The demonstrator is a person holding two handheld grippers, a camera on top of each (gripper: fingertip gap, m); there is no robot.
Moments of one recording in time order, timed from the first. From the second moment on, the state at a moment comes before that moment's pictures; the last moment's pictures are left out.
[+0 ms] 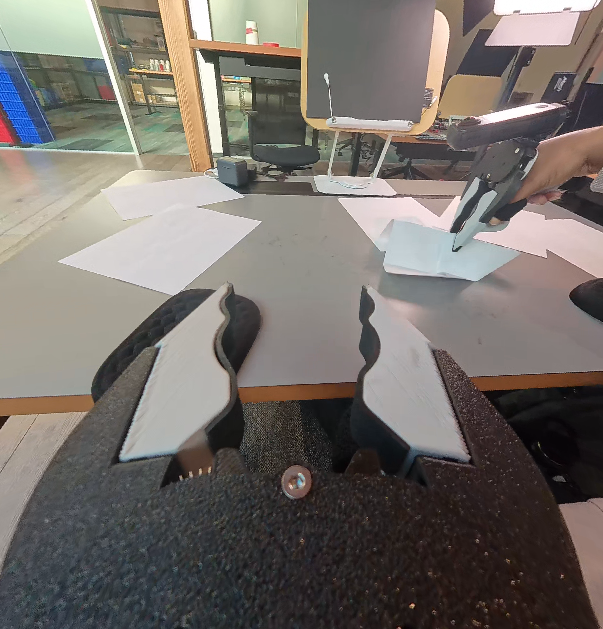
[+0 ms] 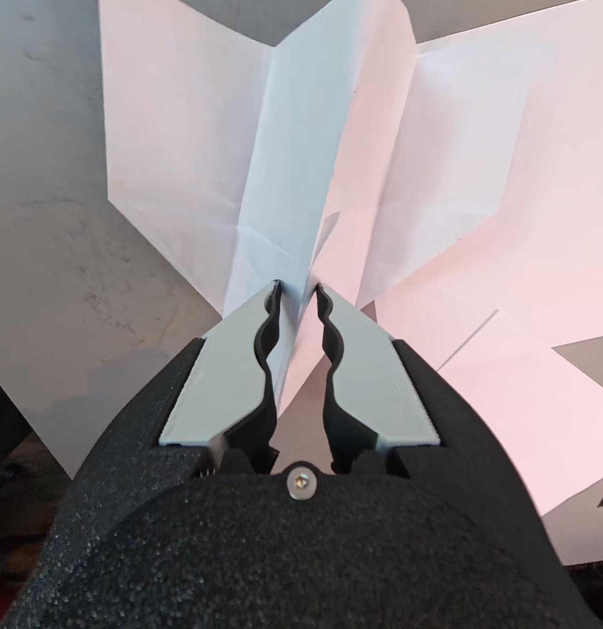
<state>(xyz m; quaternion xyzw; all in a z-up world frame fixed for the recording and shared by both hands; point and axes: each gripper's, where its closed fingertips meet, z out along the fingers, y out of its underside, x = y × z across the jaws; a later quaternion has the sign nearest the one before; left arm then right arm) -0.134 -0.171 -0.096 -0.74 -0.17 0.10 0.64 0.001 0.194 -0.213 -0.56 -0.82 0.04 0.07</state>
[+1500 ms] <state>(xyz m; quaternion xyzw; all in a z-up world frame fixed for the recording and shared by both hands) -0.018 -0.217 -0.008 -0.68 0.24 -0.16 0.68 -0.002 -0.189 0.010 -0.14 -0.56 0.73 0.35</state>
